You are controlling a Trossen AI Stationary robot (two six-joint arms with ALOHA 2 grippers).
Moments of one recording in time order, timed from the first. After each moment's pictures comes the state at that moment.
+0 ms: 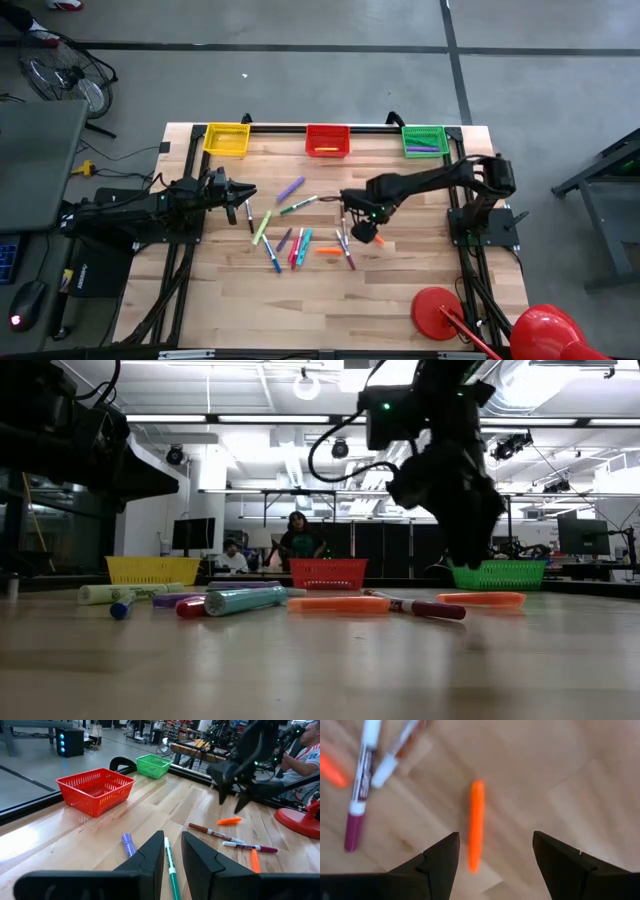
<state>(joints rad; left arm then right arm) 0.17 0.15 0.02 0.01 -0.17 -0.24 -0.04 1.77 1.17 -0.96 -0.09 0.69</state>
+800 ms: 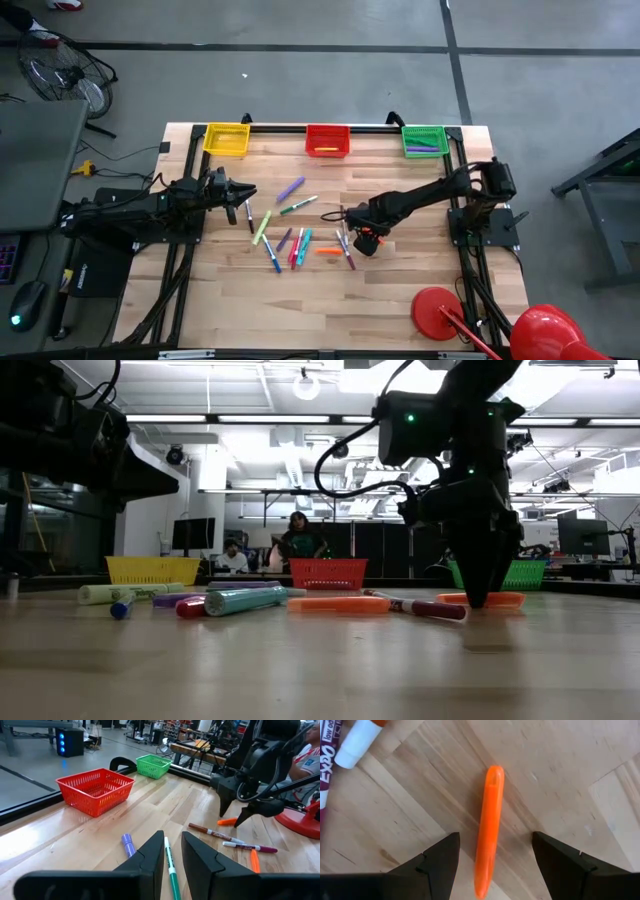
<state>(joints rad) 0.17 0.15 0.02 0.01 -0.17 -0.24 0.07 1.83 1.03 -0.72 -0.03 0.77</state>
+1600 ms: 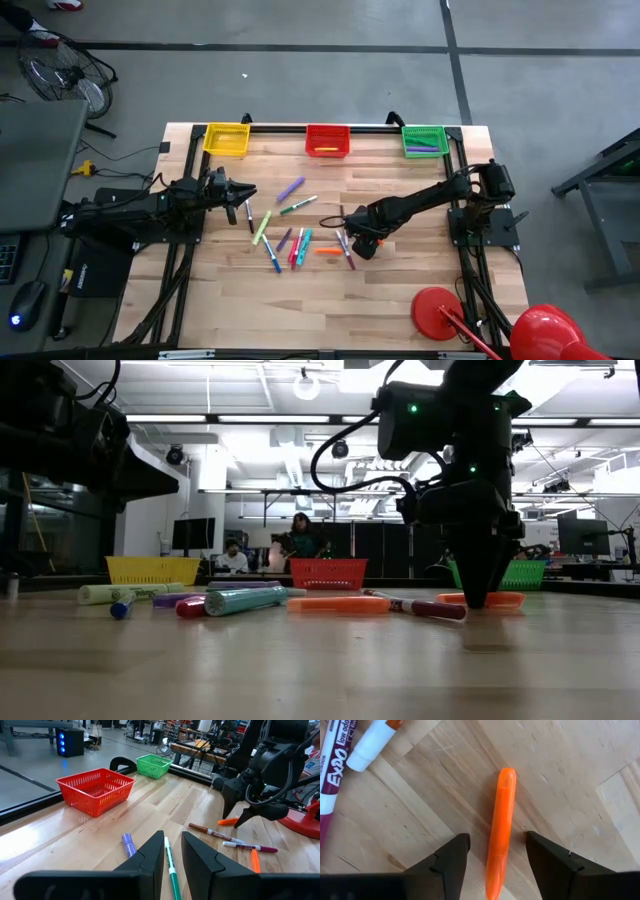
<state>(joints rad) 0.17 0.15 0.02 0.01 -0.17 -0.24 0.10 1.86 1.03 -0.71 0.05 0.81</state>
